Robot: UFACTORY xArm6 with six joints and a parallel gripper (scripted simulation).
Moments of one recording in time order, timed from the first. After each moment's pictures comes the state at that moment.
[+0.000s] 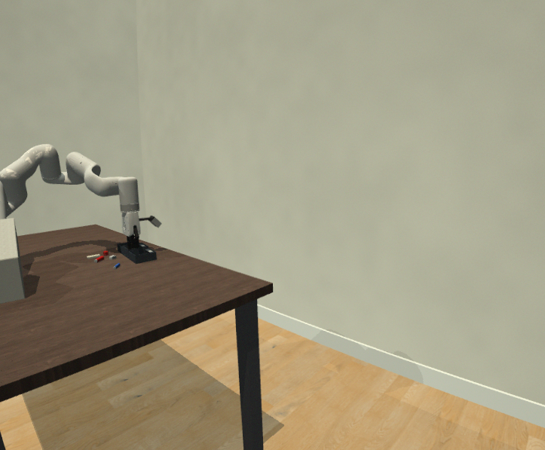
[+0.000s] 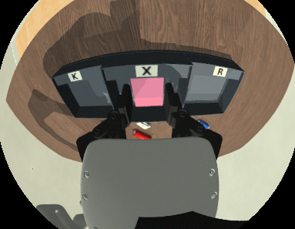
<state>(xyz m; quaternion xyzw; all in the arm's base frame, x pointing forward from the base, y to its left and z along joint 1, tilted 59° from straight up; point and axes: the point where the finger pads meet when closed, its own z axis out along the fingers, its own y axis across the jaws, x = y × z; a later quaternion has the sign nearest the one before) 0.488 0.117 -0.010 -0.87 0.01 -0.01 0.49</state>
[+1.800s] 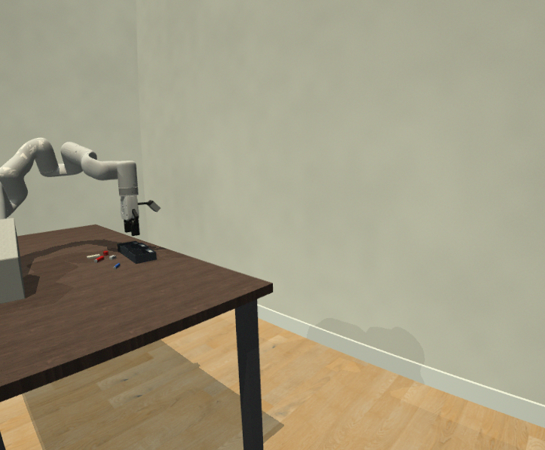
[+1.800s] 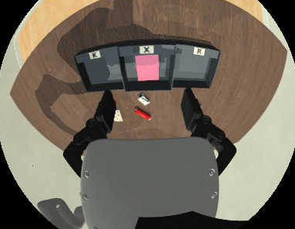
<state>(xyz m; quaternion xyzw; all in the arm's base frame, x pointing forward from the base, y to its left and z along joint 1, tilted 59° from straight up) 0.486 0.061 0.023 -0.87 0.01 -0.01 0.49</state>
